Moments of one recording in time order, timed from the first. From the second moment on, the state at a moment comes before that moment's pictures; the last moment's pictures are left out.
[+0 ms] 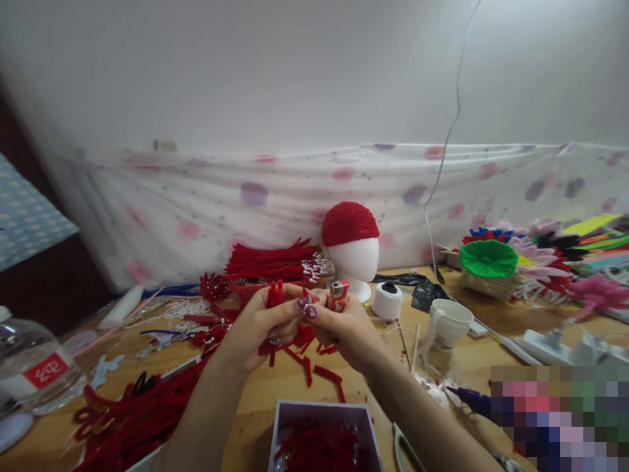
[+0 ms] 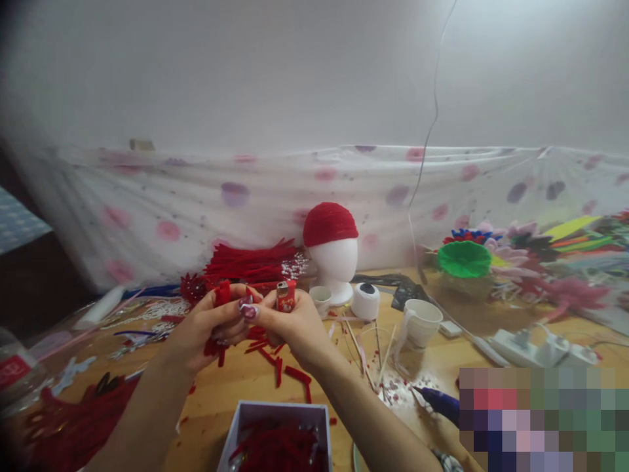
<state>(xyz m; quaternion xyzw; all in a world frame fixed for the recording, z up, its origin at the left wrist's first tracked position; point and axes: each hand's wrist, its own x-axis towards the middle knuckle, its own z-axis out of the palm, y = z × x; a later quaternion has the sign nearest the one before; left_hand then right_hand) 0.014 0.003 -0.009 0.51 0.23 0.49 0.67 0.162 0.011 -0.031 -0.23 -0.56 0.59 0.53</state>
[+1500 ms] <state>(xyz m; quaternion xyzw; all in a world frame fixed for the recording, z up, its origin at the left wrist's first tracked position) 0.019 0.012 -0.009 0.43 0.32 0.67 0.51 0.144 0.025 -0.042 -0.34 -0.44 0.76 0.33</state>
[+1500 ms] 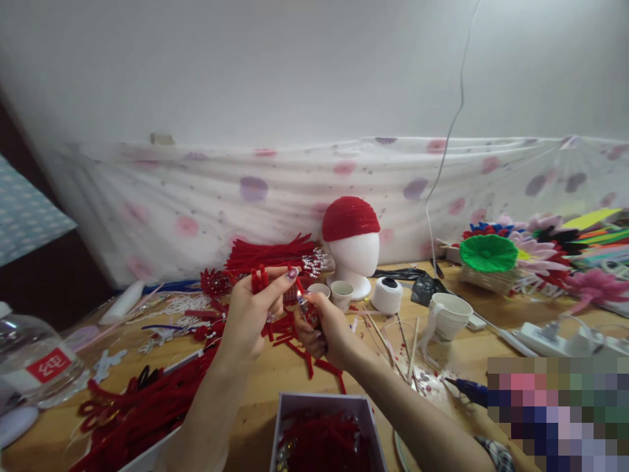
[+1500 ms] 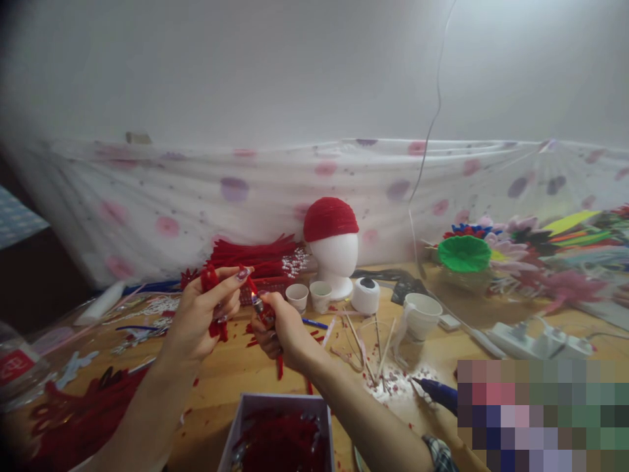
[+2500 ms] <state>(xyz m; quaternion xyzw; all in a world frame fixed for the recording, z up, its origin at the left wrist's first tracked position) -0.002 -0.010 0.000 0.74 0.40 0.28 0.46 0.190 0.034 -0.016 -0.24 -0.42 0.69 0.54</state>
